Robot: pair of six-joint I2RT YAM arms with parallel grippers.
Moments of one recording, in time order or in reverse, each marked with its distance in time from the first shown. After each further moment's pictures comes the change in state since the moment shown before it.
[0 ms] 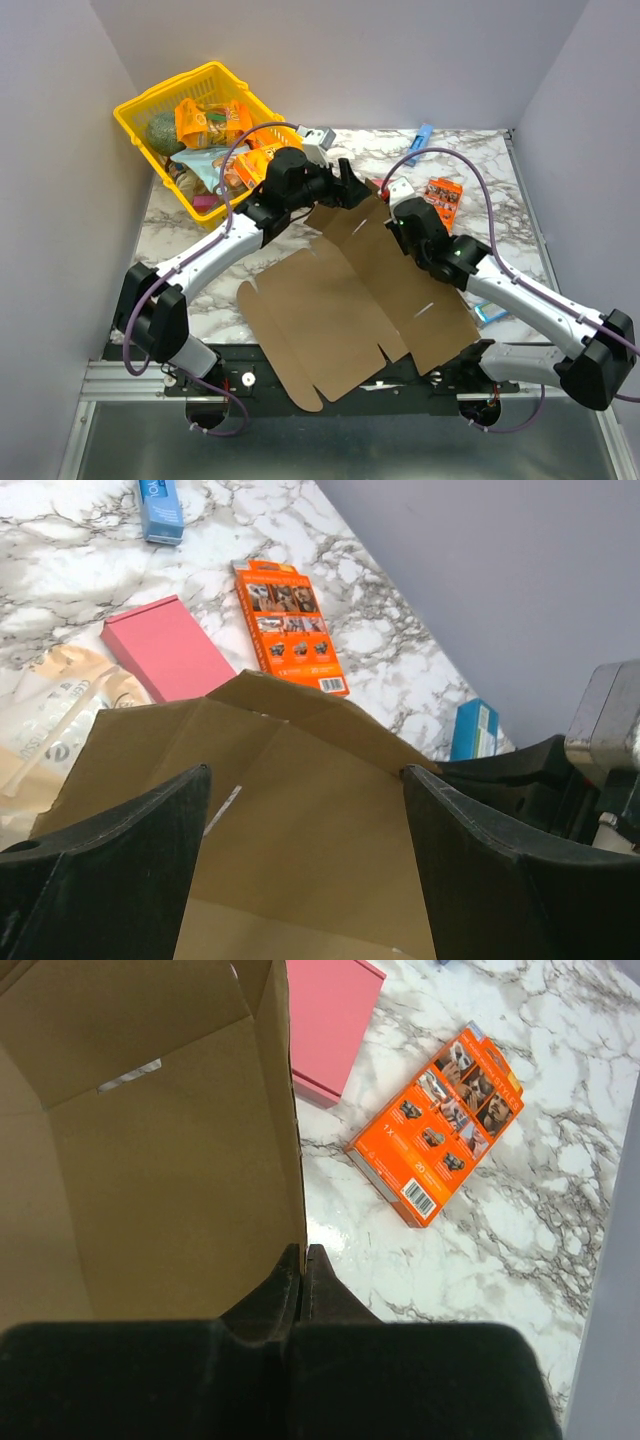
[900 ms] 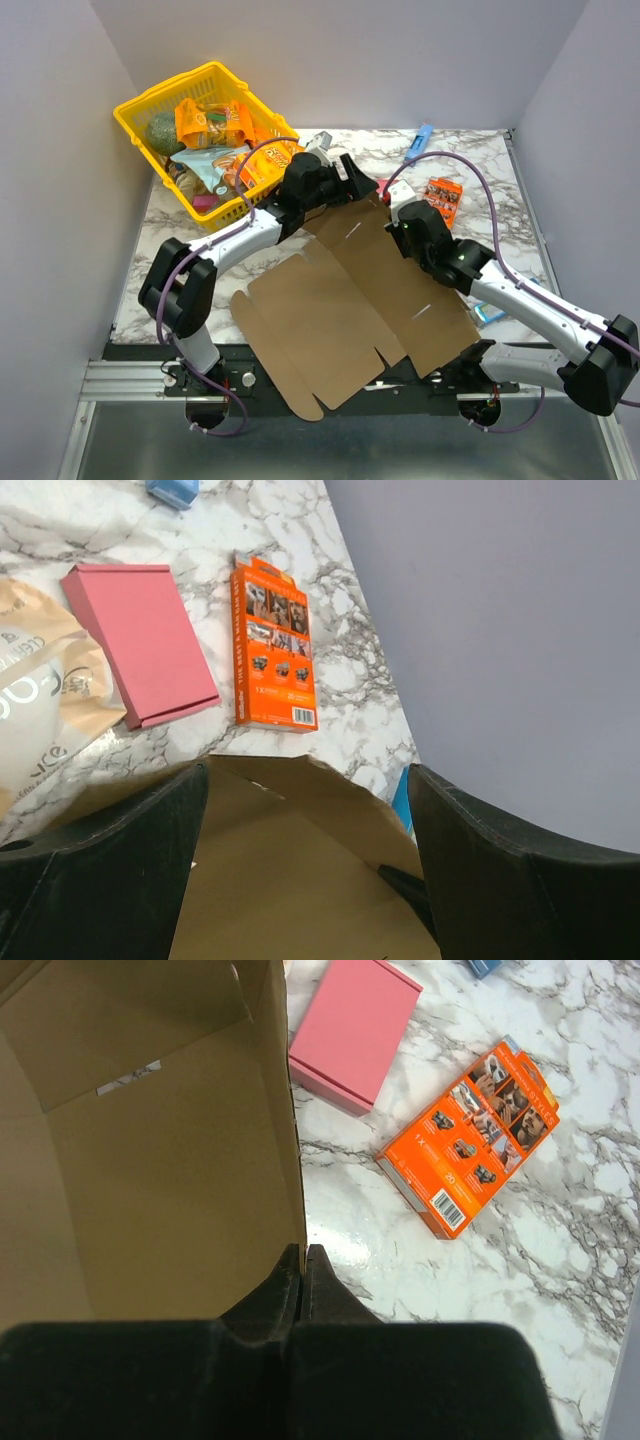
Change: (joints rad) left arm 0.000 0.157 -0.003 0.154 -0.089 -0.351; right arm 0.000 -0.039 -0.041 0.040 -0.078 0.000
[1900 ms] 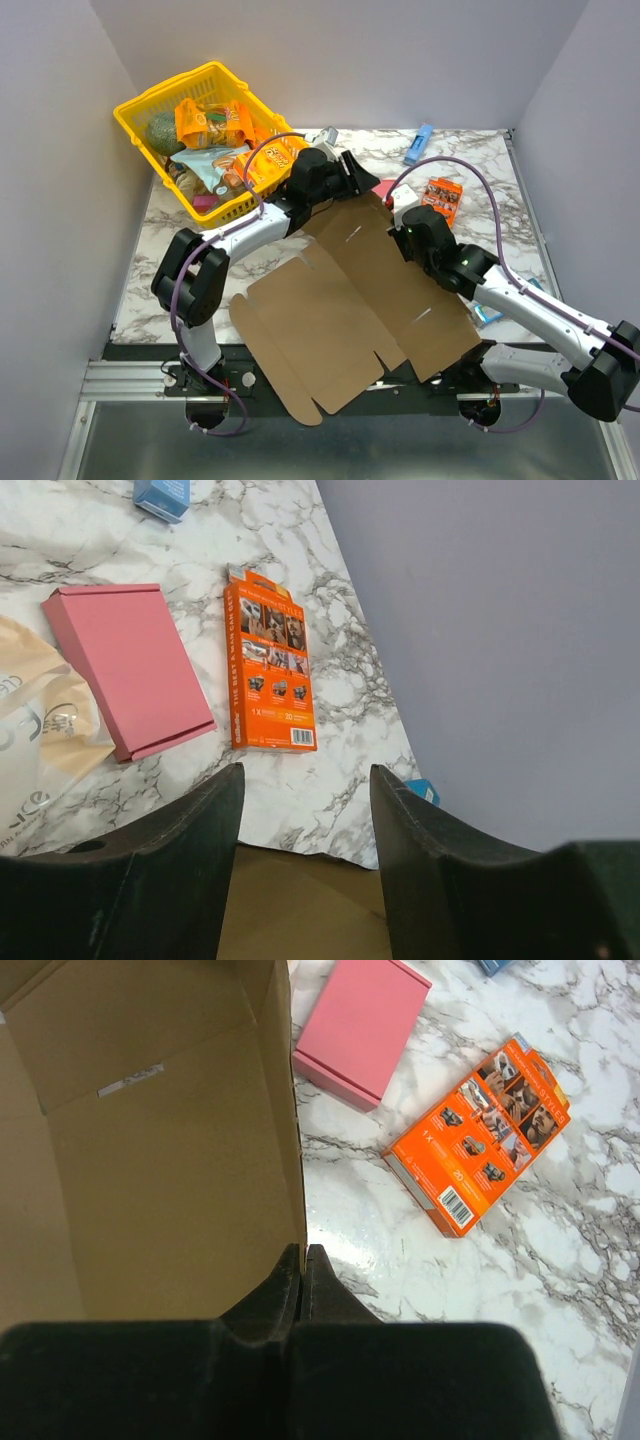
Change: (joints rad) left arm 0.000 0.113 0.073 0.054 0.019 -0.020; right arm -0.005 -0.041 -0.047 0.022 -0.027 -0.004
